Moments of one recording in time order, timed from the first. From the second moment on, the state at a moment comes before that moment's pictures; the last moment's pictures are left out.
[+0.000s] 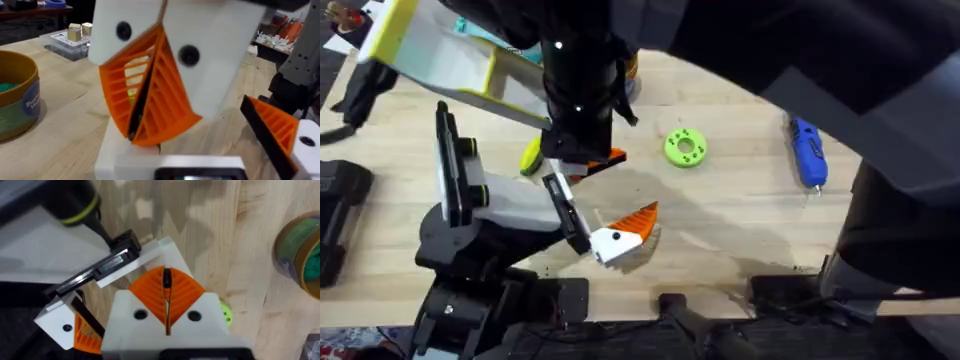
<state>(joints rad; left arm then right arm) -0.20 0.00 0.01 -0.07 0.89 -0.15 1.04 2.05 2.21 -1.52 -0.11 -0.48</state>
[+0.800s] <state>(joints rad) -0.20 0.00 0.01 -0.07 0.90 -0.15 1.04 2.05 2.21 -1.55 -0.11 -0.48</state>
